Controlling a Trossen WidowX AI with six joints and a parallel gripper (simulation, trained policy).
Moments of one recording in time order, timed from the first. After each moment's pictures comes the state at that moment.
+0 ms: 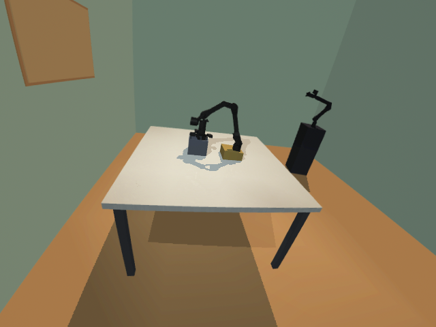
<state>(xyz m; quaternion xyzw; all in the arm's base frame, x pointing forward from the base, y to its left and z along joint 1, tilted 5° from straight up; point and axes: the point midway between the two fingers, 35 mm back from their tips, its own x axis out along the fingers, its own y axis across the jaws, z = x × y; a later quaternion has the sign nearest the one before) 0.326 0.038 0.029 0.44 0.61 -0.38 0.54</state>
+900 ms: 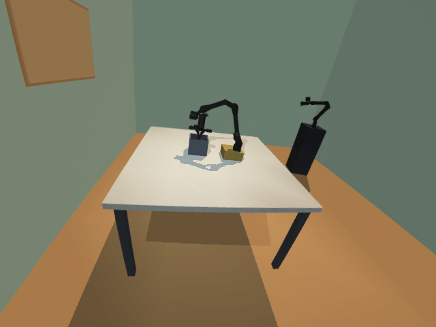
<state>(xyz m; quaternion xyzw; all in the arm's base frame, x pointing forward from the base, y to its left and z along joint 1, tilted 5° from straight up) 0.345 0.051 0.081 0.51 0.63 -0.34 0.49</state>
